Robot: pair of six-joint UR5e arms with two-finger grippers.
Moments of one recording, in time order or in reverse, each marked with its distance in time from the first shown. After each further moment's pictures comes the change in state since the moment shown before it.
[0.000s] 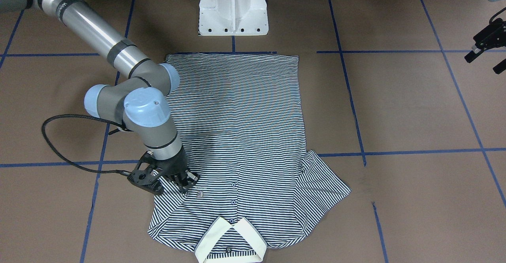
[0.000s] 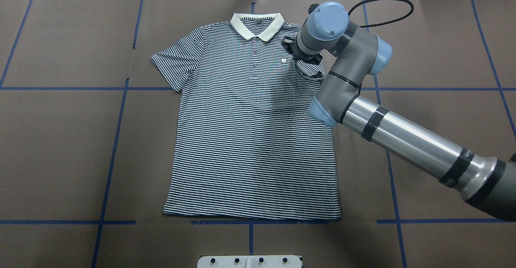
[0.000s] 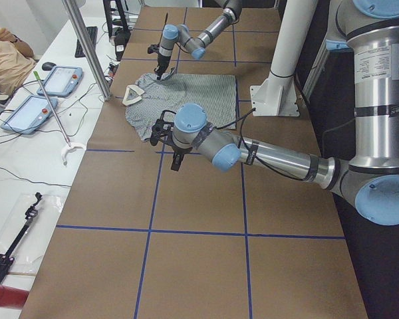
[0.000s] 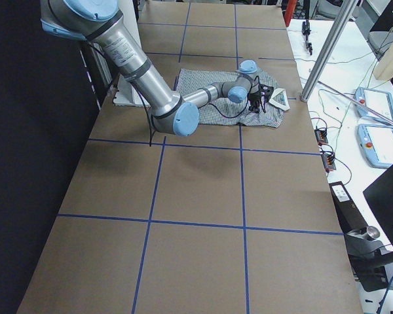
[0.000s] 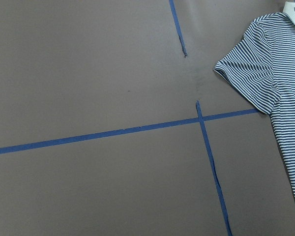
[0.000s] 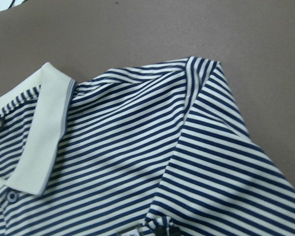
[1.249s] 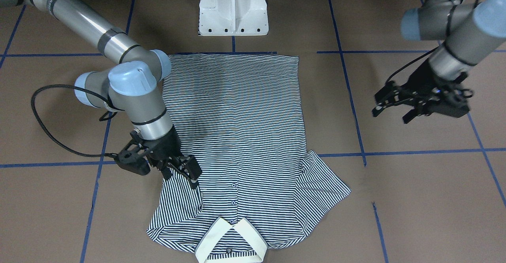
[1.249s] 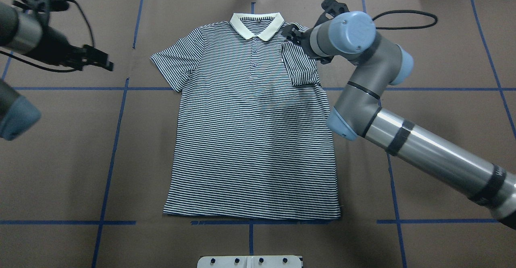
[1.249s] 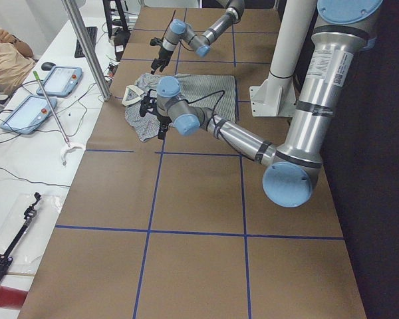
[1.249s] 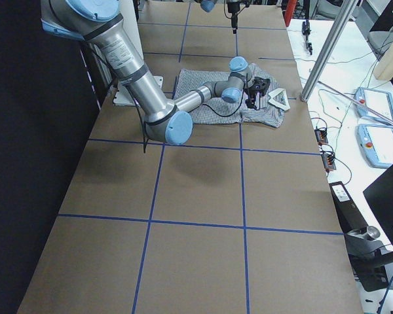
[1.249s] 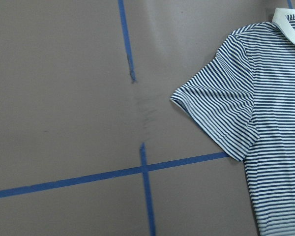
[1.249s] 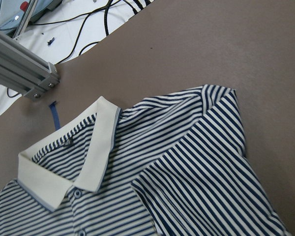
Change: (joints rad) left arm 0.445 -0.476 0.263 -0.002 0.370 -0.448; right arm 0.011 -0.228 0.339 0.114 -0.056 0.053
